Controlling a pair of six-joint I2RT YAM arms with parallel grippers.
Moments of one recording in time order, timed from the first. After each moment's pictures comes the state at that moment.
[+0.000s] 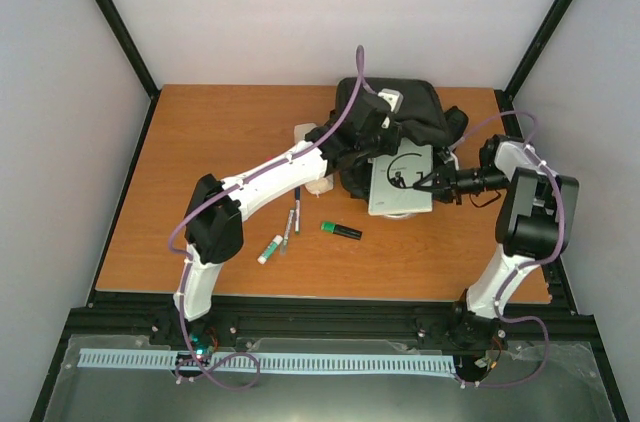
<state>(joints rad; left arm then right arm) -0.88 2.06 1.92 -0.35 -0.10 -0.42 -0.23 1.79 1.21 -1.28 -1.13 -0.34</state>
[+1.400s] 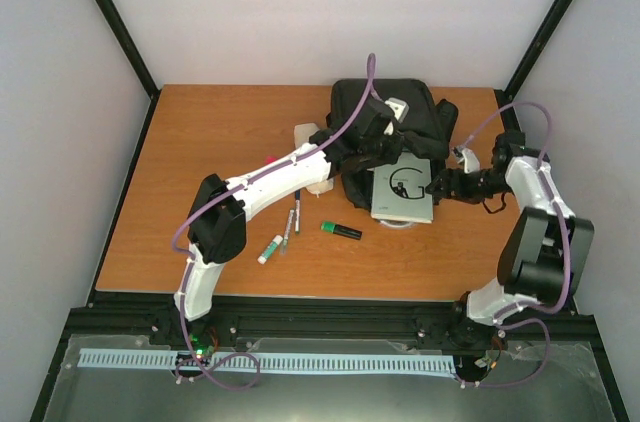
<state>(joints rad) -0.90 2.08 1.92 -0.39 -0.08 -0.35 -0.25 1.61 1.13 -1.03 -0.76 -0.31</state>
